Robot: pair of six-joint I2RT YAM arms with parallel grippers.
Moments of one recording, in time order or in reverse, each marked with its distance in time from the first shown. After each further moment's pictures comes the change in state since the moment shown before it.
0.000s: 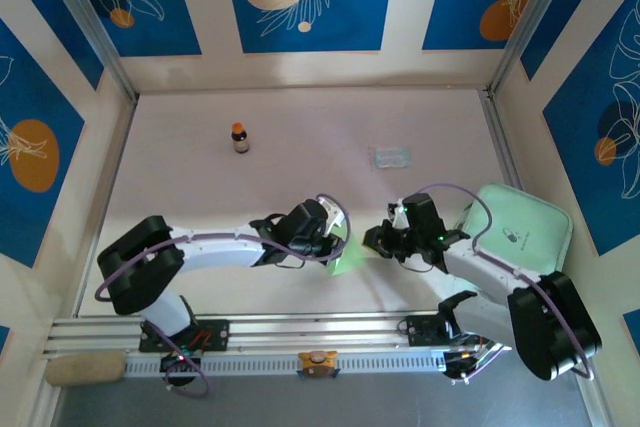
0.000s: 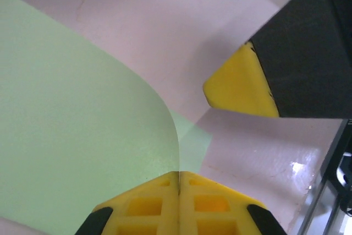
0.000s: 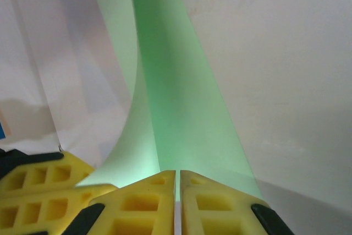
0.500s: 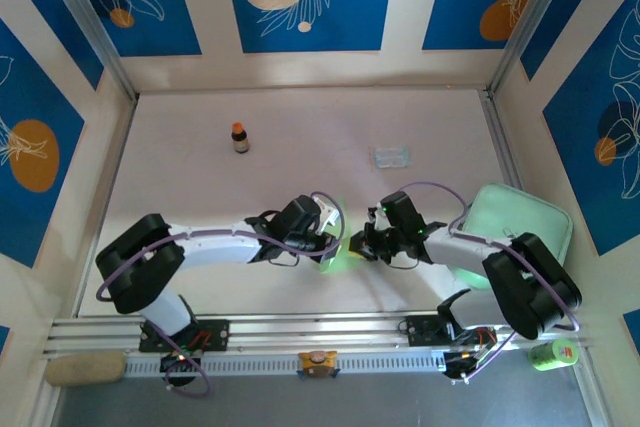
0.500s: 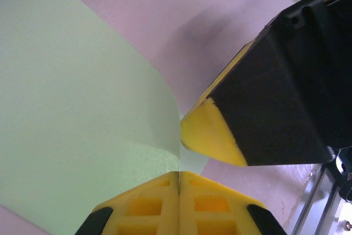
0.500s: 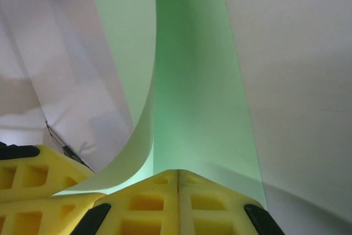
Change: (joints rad) left arm 0.052 0.000 -0.018 -0.010 0.090 0.004; right arm 0.116 0.211 0.062 0.096 -0.015 0.025
